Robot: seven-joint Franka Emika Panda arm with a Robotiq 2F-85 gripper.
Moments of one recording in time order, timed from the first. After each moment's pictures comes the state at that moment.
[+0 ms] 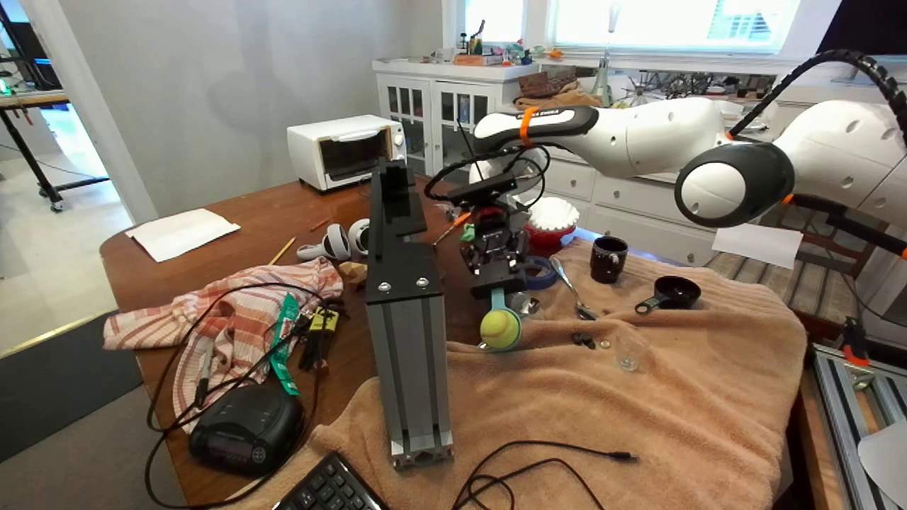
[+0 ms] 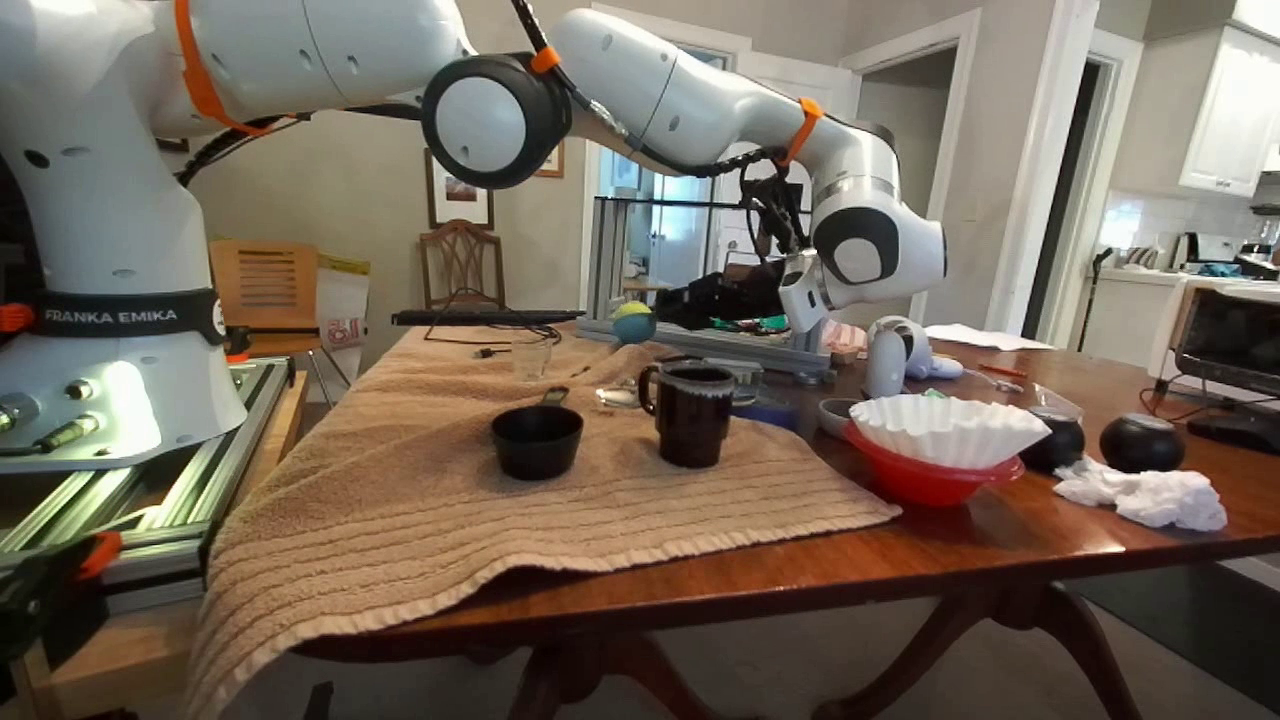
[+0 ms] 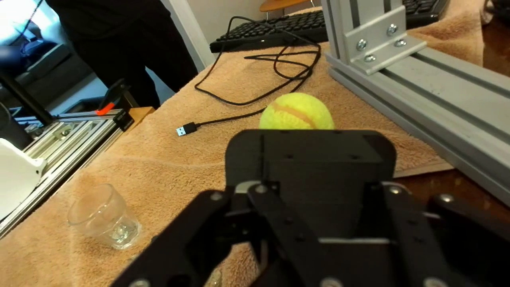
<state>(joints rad) -0.35 1.37 0.15 -0.56 0.68 1.01 1.25</state>
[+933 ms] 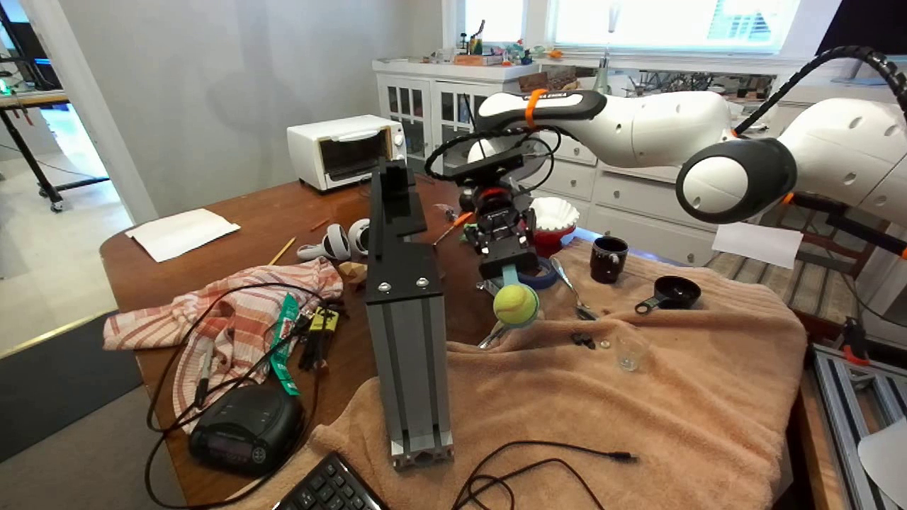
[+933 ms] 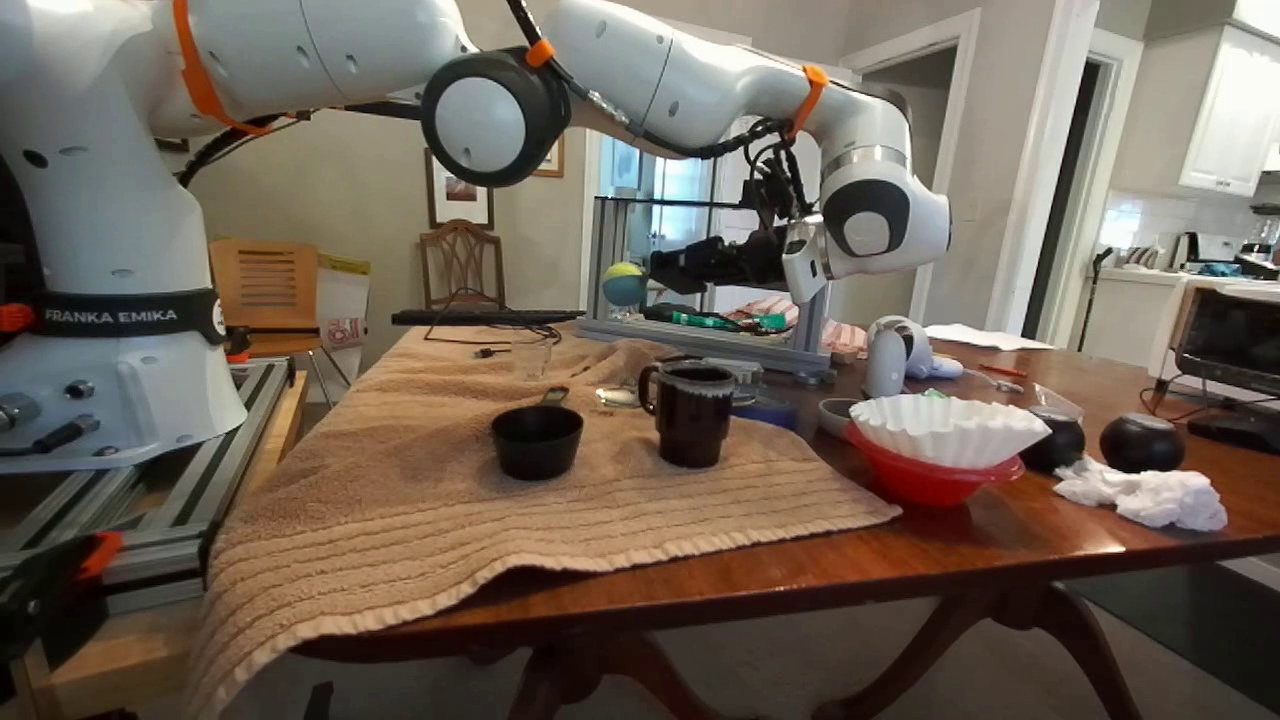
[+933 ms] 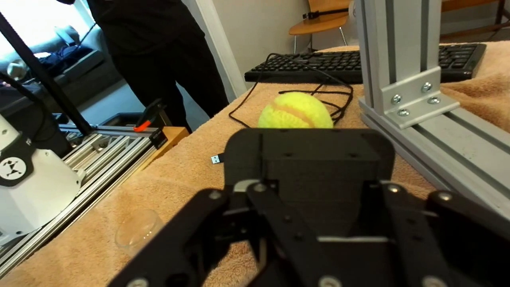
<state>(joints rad) -0.36 1.36 0.19 -0.50 0.72 0.87 1.27</state>
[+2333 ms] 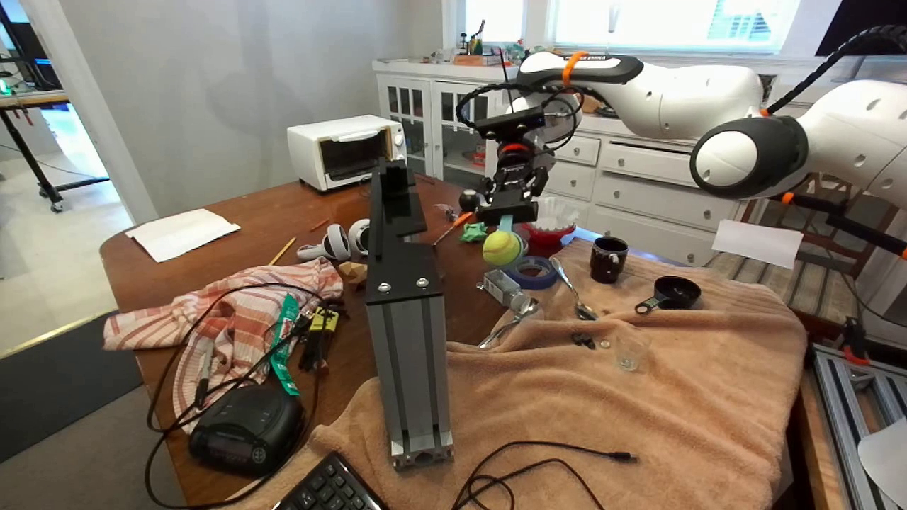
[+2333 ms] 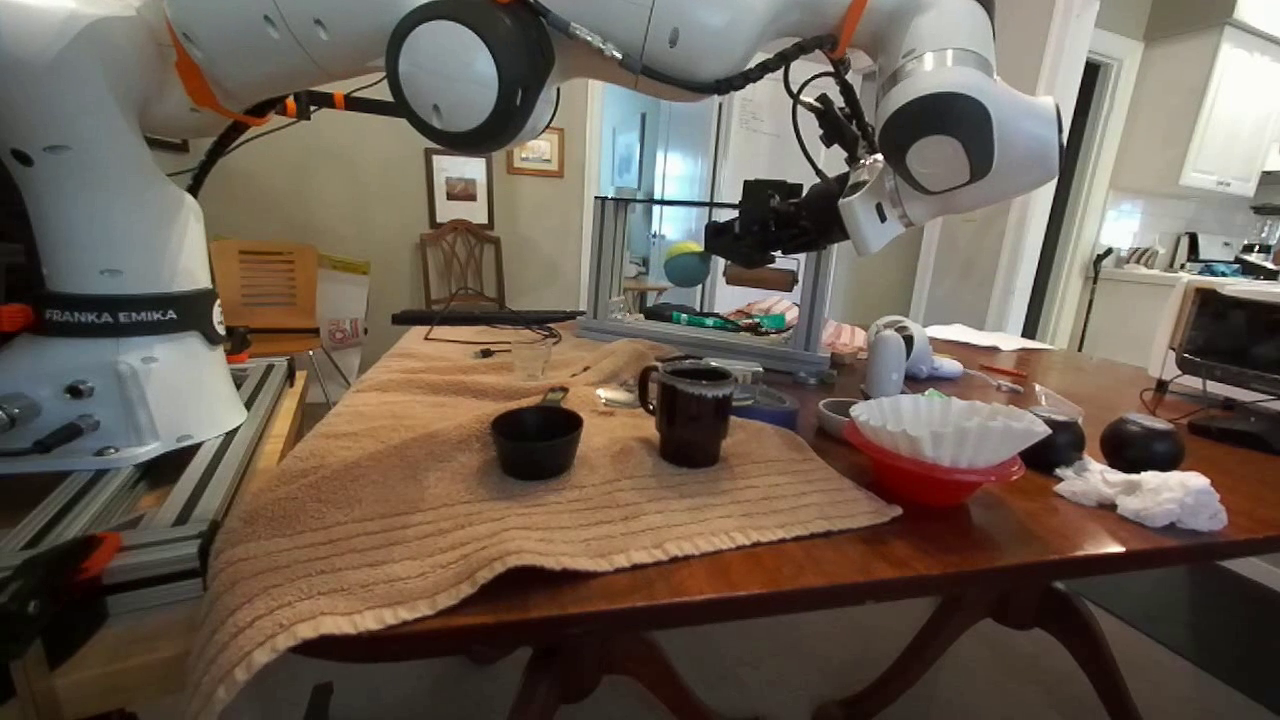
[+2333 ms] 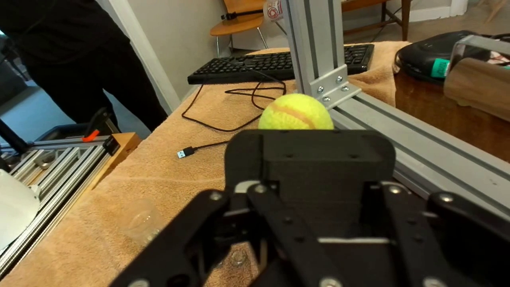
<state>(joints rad) -0.50 1.29 0.19 -0.46 0.77 0.96 1.36</state>
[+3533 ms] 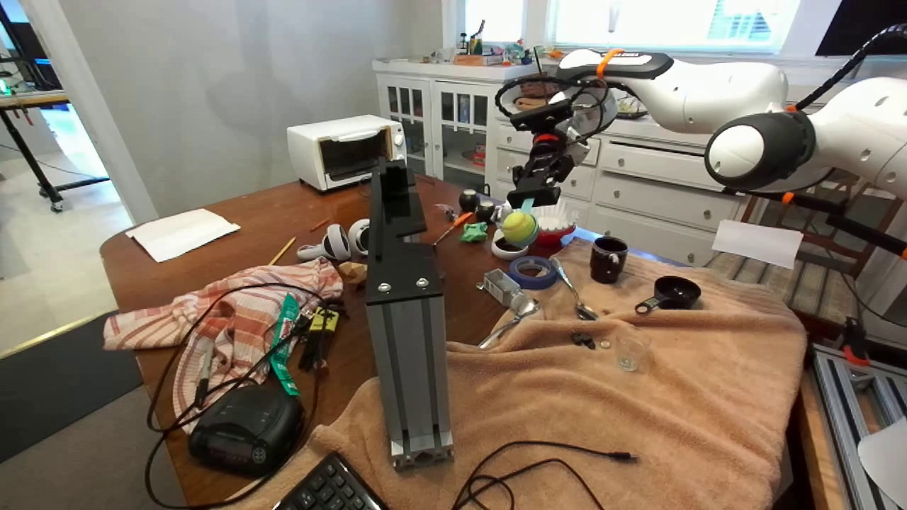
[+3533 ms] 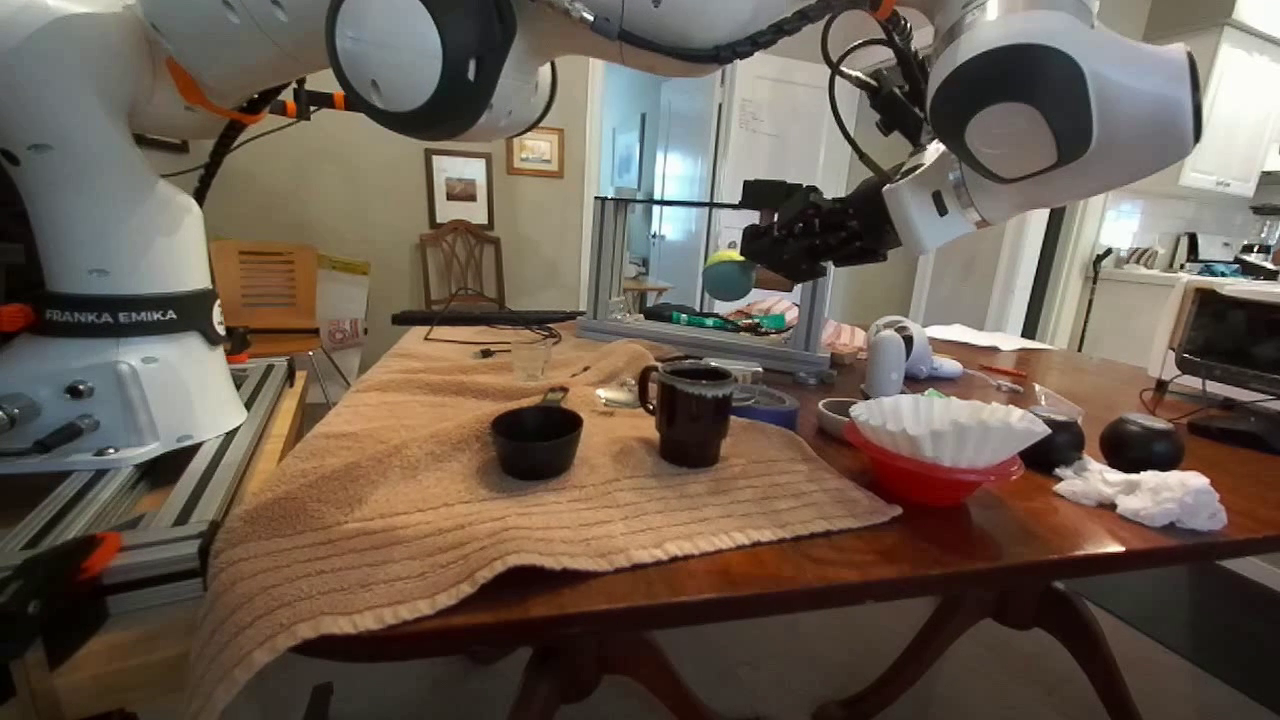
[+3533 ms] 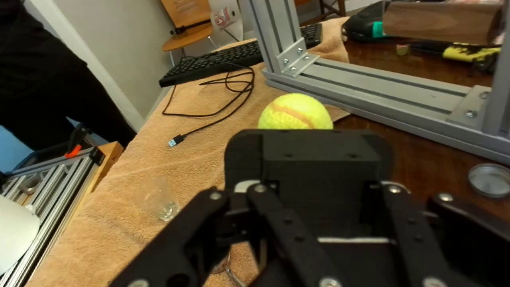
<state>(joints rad) -0.65 1.29 0.17 -0.46 0.79 1.00 1.45</state>
